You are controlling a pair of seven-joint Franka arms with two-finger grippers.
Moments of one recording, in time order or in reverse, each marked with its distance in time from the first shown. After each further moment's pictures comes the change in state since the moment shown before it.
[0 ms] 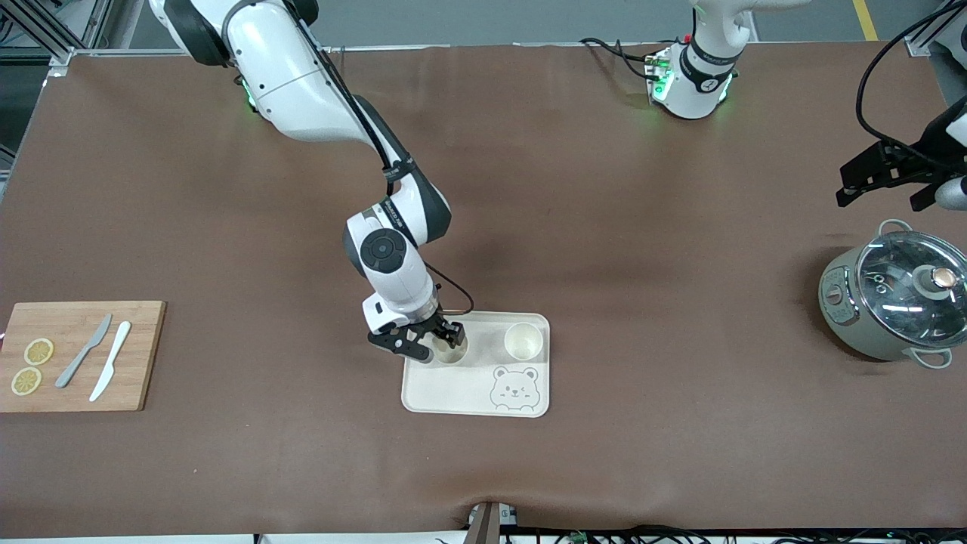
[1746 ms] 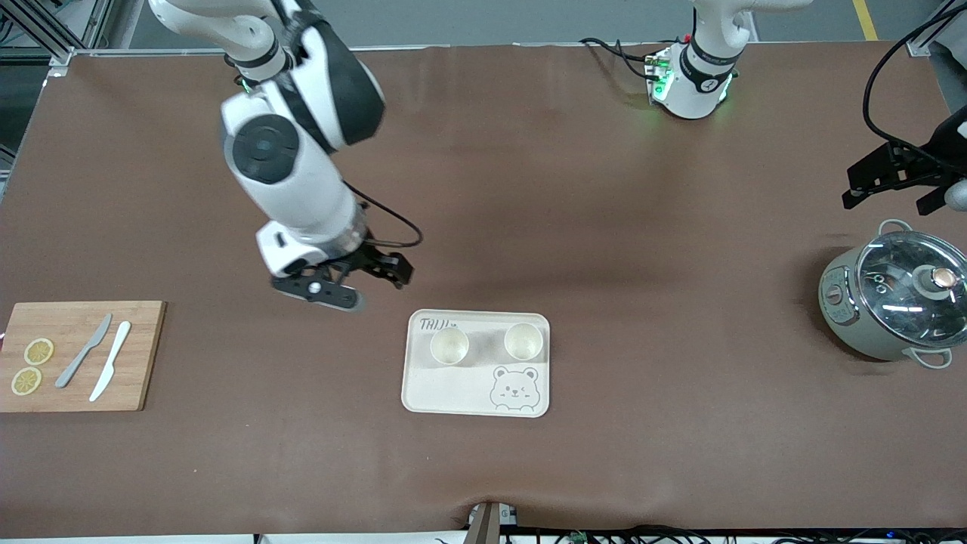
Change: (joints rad) left arm -0.040 0.010 0.061 0.023 -0.016 -0.011 0.037; right arm -0.088 -0.449 -0.018 0.058 -0.020 -0.685 -0.176
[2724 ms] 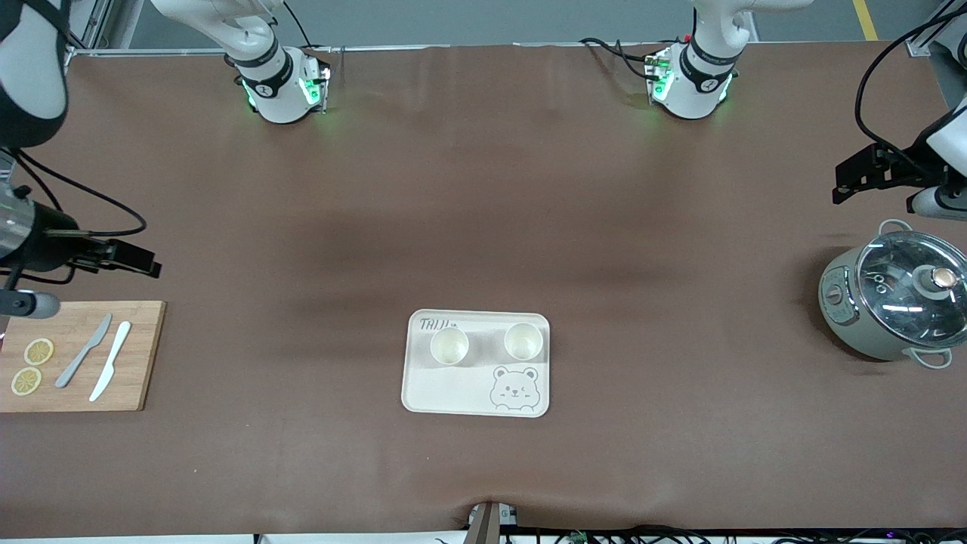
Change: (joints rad) left arm -0.013 0.024 -0.003 -0.001 0.047 -0.059 0.059; right arm -0.474 -0.073 -0.011 0.126 -0.003 -0.309 -0.616
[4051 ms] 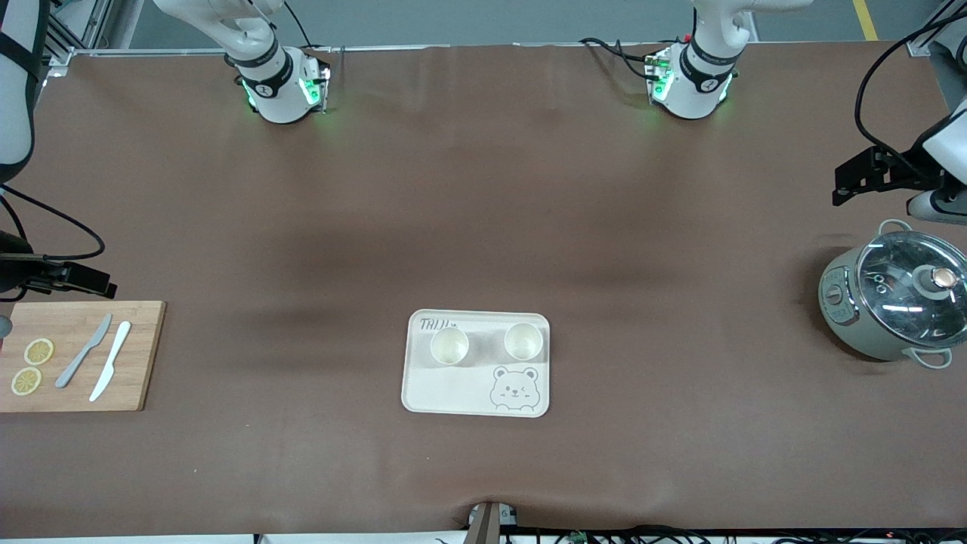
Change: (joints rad) left arm 0.001 0.002 0.000 0.000 0.001 -0.001 0.004; right arm -0.070 0.044 0.002 0.000 -0.057 0.076 -0.093
